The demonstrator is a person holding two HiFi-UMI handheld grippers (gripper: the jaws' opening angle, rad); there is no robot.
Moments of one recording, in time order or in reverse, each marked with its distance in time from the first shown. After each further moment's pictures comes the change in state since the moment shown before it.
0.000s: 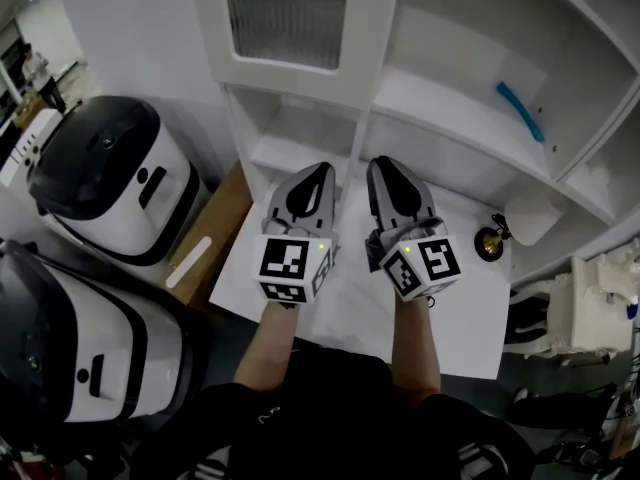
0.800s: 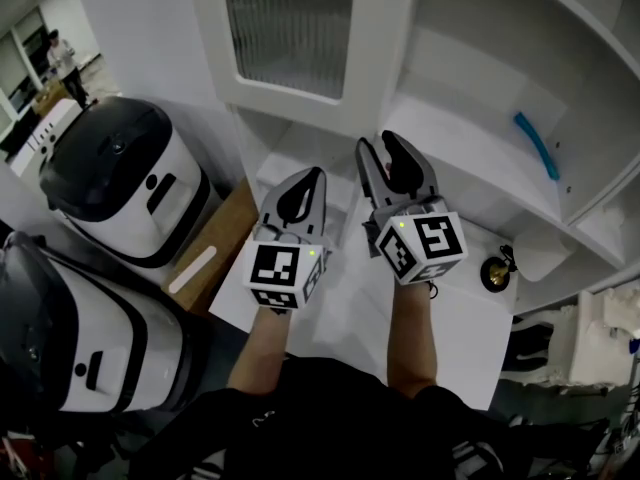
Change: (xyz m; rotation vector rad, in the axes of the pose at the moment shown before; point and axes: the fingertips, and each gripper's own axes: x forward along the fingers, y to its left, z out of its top) left arm 0.034 0.030 0.011 0.061 0.005 0.097; right arm 0.078 -0.031 0.025 -0.035 0.029 0.055
